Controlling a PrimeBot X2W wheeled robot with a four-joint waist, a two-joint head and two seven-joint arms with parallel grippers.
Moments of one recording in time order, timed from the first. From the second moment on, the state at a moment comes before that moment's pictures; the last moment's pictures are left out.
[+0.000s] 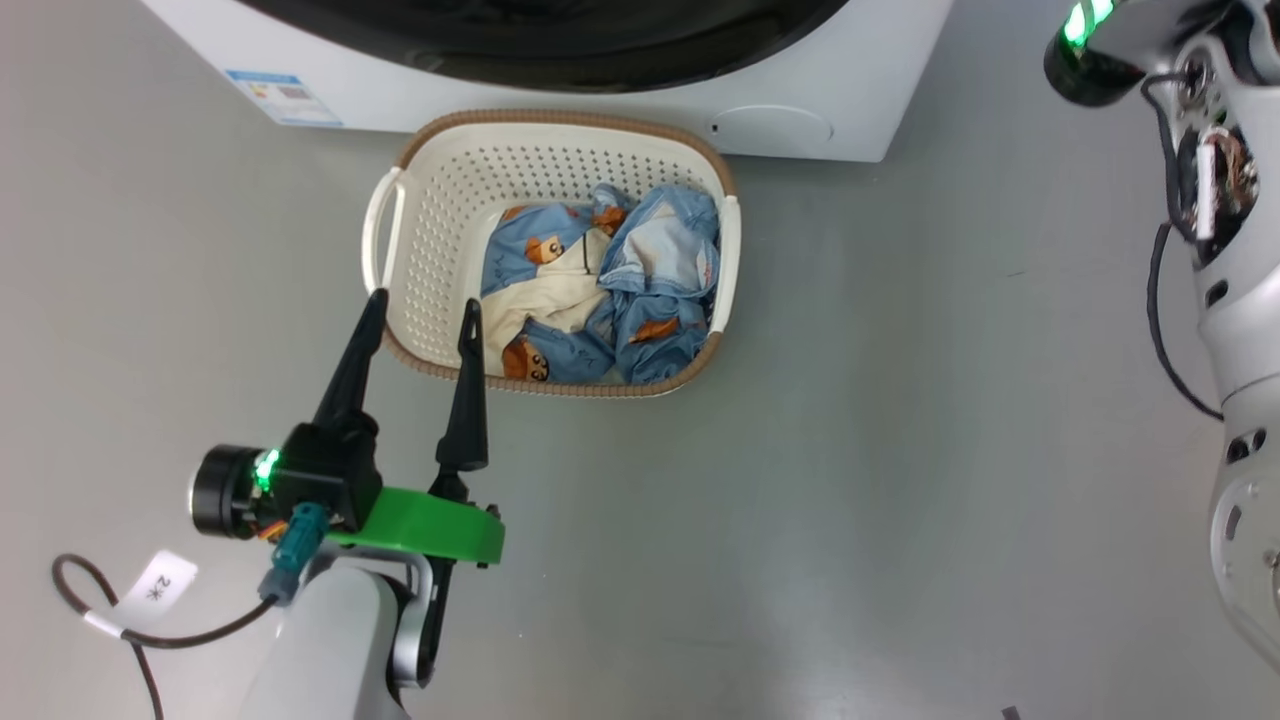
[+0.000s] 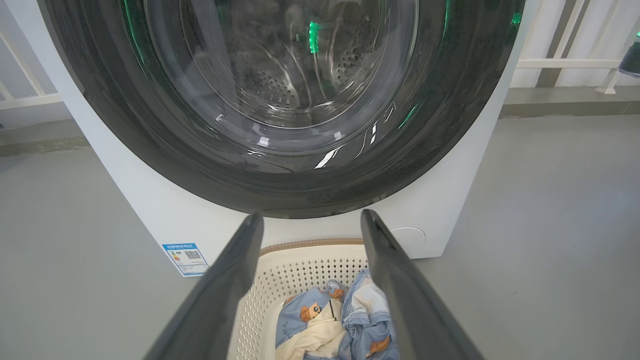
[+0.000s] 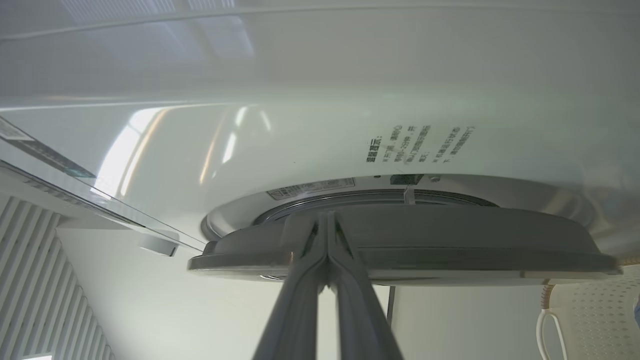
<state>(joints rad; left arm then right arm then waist) -0.39 0.03 -0.30 0.21 -0.18 0.08 -0.25 -1.34 -0.16 -0.17 0.99 1.54 0.13 0.54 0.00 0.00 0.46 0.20</state>
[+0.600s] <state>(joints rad) -0.42 0.03 -0.37 0.20 -0.19 0.09 -0.25 -1.56 -0.19 -0.11 1.21 1.47 0.13 0.52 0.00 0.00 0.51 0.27</state>
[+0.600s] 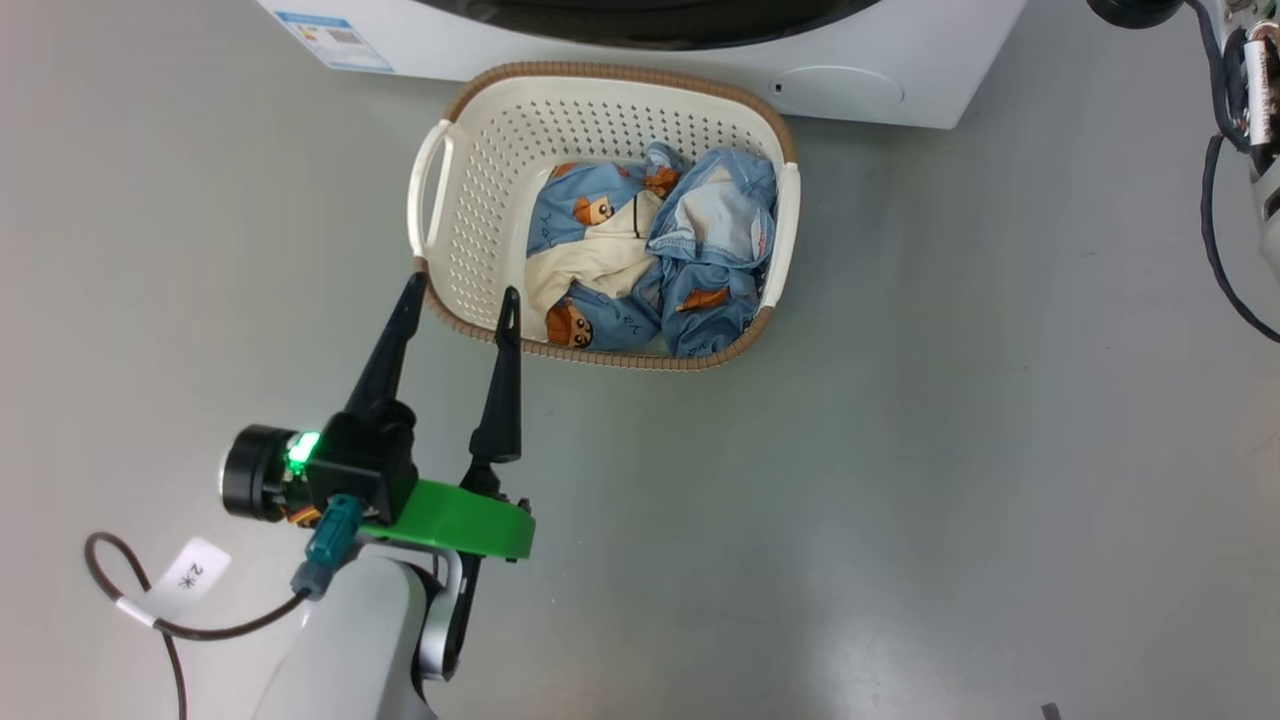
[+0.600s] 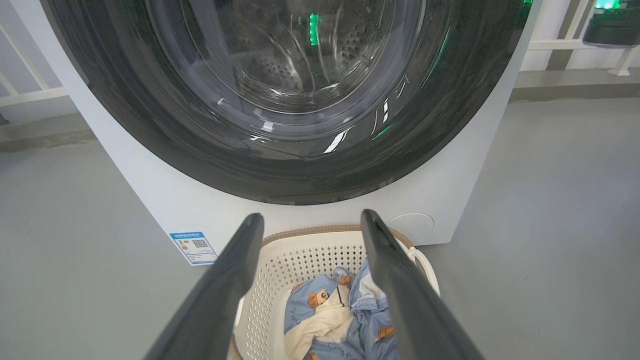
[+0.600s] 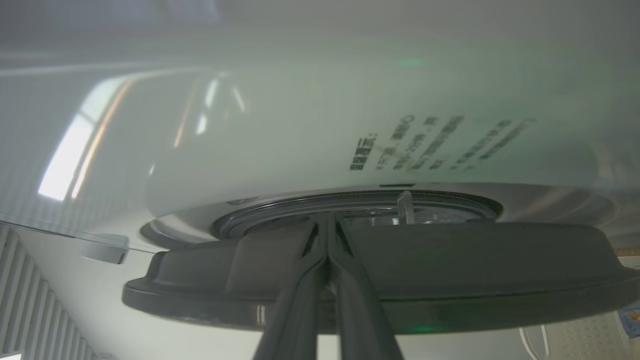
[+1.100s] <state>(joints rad) -0.44 0.03 -0.38 0.20 -0.21 0.11 -0.25 -1.61 -0.21 -0.06 1.28 1.41 0.13 0.55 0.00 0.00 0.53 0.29</state>
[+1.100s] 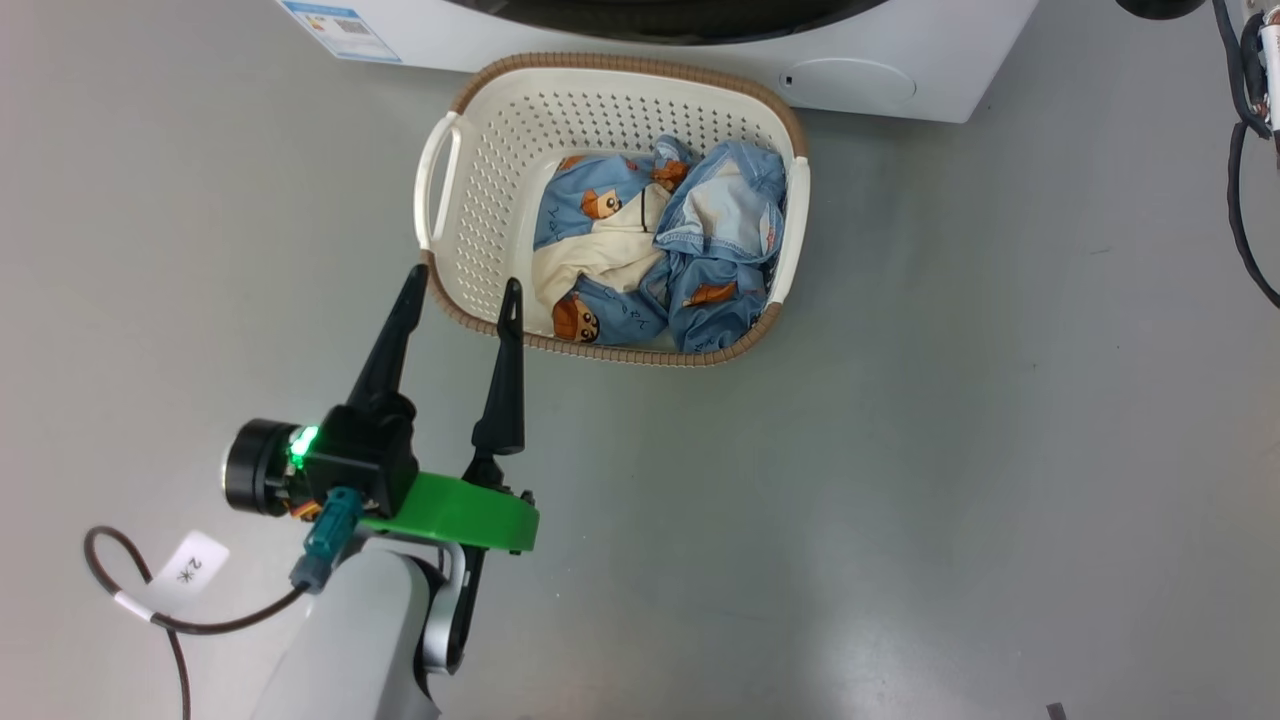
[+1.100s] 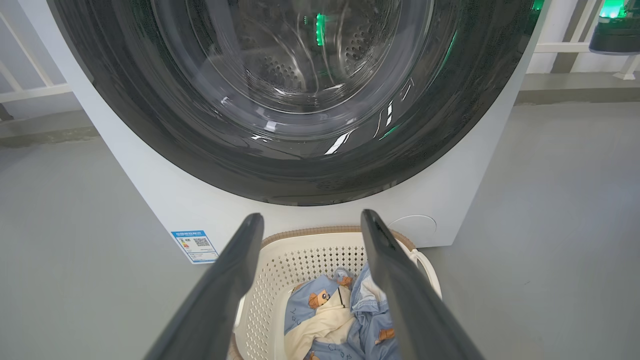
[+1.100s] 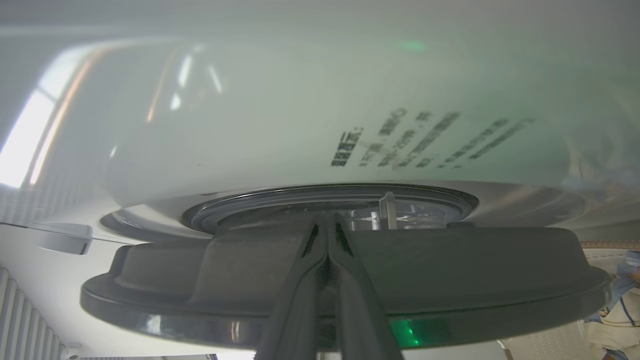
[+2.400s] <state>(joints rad) -0.43 0.03 -0.37 0.19 -0.21 0.12 -0.25 -1.31 -0.18 0.01 0.94 1.40 0.13 0.80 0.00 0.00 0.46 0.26</state>
